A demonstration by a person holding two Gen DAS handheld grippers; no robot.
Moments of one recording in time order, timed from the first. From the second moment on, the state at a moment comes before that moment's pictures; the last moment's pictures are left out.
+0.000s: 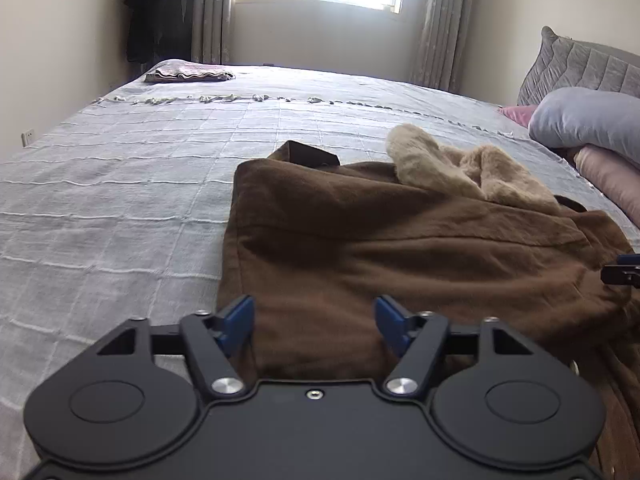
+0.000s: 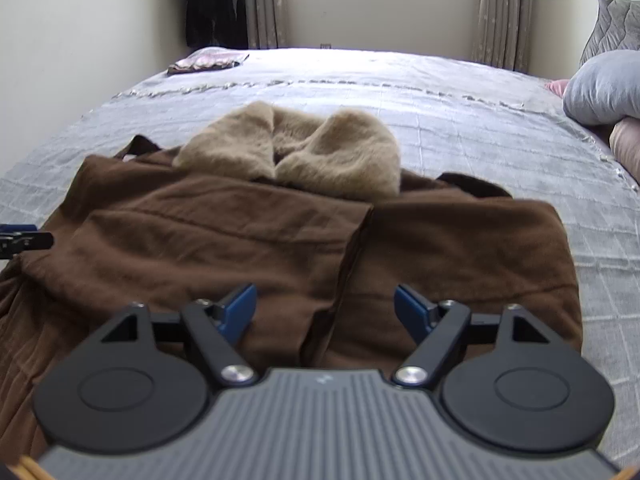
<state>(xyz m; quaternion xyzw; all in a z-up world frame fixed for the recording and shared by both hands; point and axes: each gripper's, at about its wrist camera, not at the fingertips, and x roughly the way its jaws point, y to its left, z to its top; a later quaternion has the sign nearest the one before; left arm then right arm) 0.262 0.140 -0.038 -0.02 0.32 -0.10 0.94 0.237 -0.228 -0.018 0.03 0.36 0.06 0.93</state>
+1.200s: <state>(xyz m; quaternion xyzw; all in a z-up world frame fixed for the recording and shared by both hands) 0.012 0.209 -0.031 0.01 0.38 -0.07 0.92 0.006 -0.262 -0.012 0.04 0.41 -0.03 0.91</state>
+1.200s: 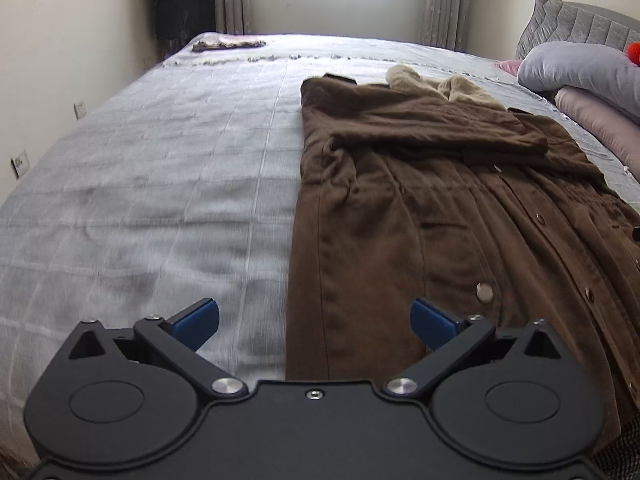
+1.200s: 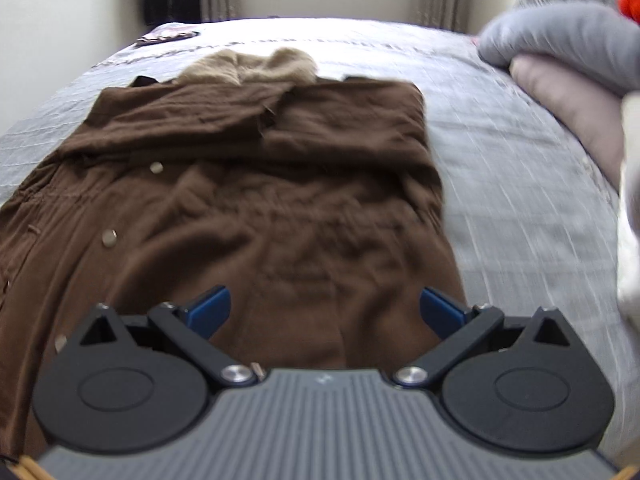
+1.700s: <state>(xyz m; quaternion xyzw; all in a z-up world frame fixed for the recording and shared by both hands) -0.036 0.235 -0.066 -0.09 0.41 -0.15 0.89 -0.075 -0.337 -0.045 0.13 0.44 -0.04 0.89</state>
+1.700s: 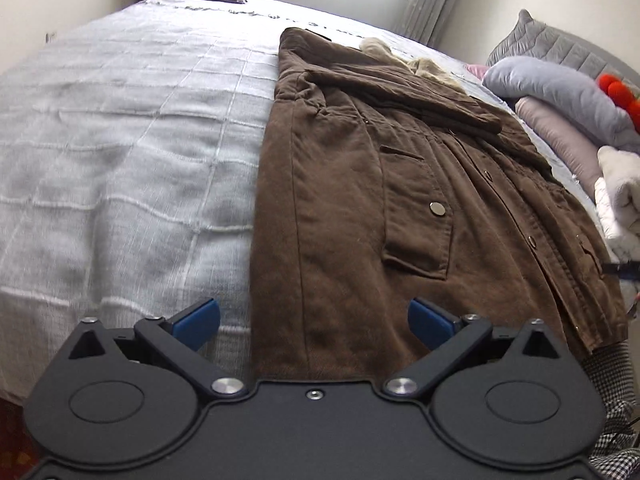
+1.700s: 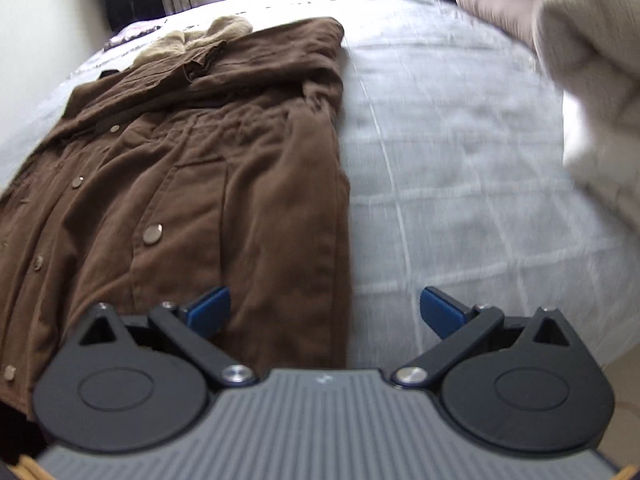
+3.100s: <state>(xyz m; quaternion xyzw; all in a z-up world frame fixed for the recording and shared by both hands) 0.006 0.199 0.034 -0.15 0.29 -0.20 0.92 -0.055 -0.314 0.039 0.16 0.31 0.05 0.94</state>
